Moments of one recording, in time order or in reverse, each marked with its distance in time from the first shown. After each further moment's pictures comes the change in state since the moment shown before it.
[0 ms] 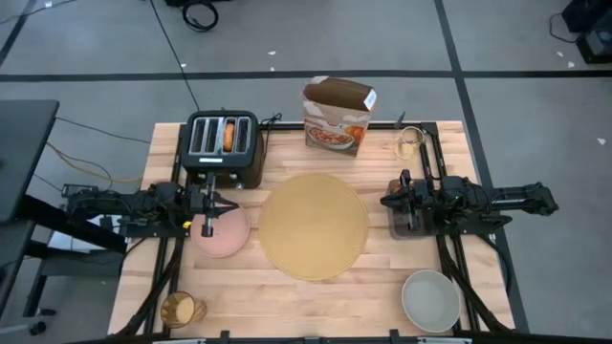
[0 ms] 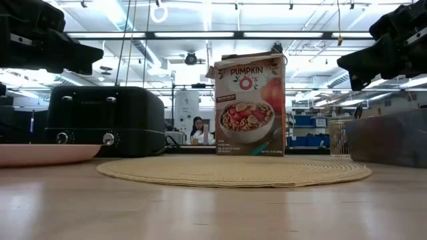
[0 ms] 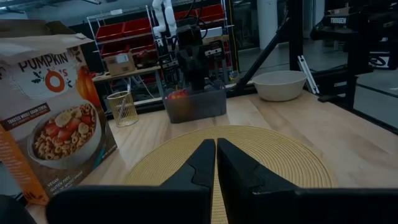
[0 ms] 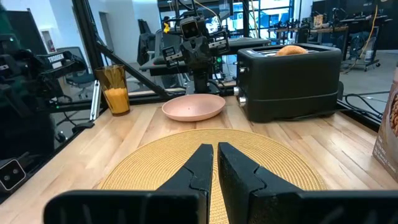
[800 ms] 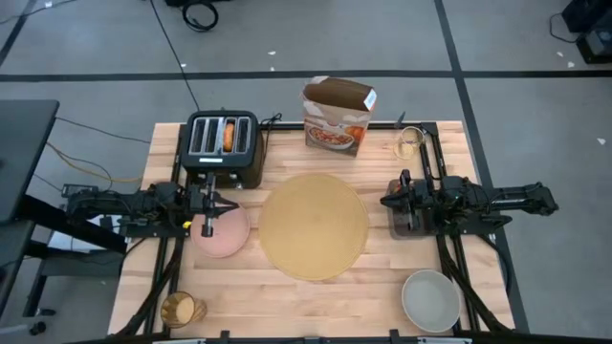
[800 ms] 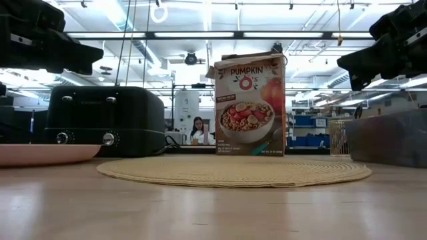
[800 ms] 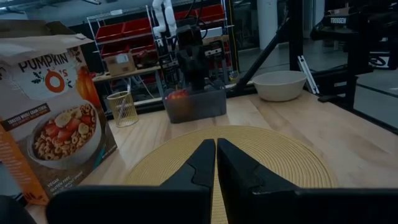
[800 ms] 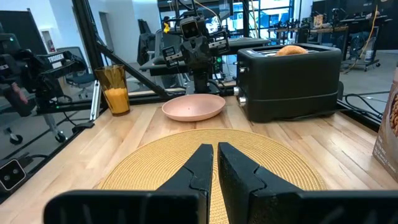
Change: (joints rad) left arm 0.000 0.000 0.000 0.005 0.000 0.001; right arm 0.000 0.000 0.000 0.000 0.000 0.000
